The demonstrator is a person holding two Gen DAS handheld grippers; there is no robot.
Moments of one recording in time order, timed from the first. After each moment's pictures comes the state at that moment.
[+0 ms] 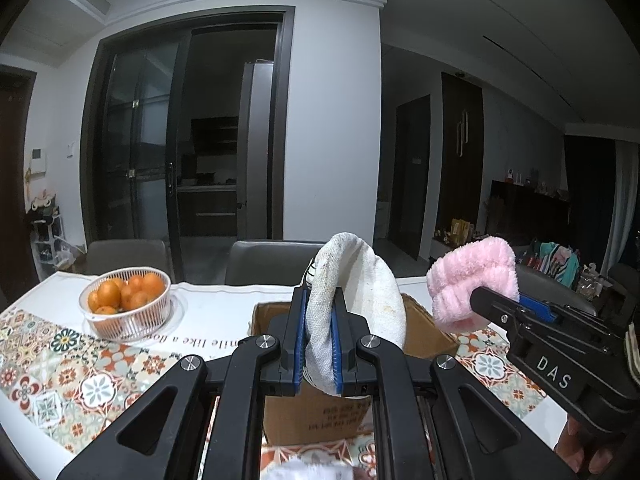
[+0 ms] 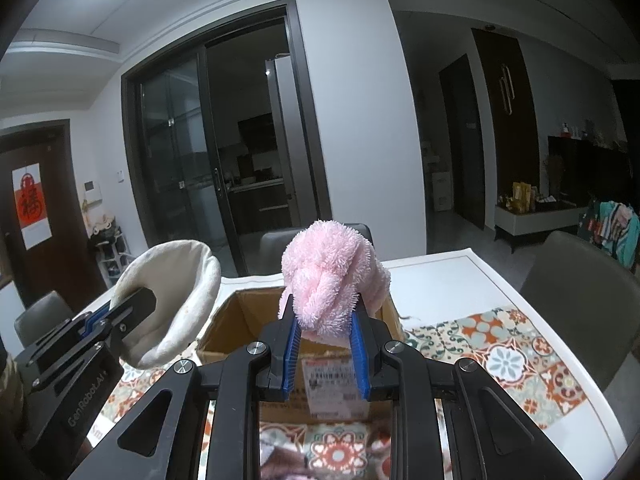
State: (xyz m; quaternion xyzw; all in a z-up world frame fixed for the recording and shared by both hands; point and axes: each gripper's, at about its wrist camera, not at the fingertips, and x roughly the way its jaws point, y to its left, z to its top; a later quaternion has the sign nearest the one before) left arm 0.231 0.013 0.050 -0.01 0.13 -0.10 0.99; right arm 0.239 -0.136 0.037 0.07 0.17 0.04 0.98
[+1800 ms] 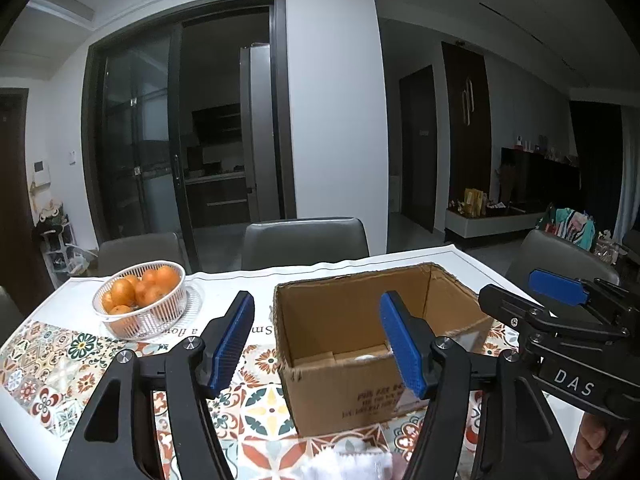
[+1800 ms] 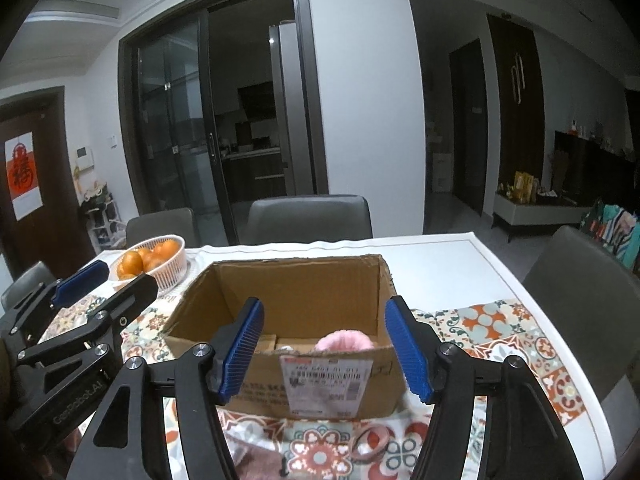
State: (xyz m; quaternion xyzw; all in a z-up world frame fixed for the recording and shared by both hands) left arm 0.233 0.016 0.037 0.03 0.17 -0.07 0.98; right arm 0.259 -0.132 0.022 0.03 0.22 0.03 0.98
